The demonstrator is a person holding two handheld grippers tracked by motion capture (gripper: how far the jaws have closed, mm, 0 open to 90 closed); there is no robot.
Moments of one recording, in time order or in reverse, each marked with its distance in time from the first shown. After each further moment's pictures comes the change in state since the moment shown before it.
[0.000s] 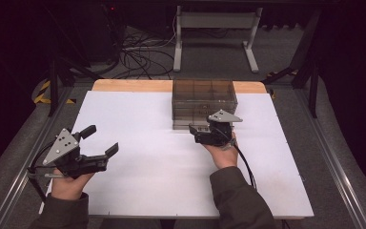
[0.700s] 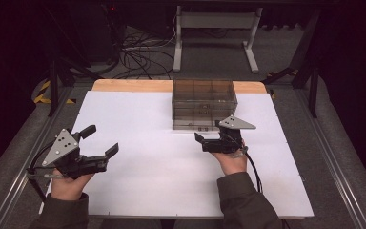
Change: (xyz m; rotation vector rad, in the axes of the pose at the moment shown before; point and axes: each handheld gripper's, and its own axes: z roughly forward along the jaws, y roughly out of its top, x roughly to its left) left arm -0.002 0.002 -0.003 -0.007 0.002 0.016; right arm 0.000 -0.007 -0.038 -0.048 0.043 0.034
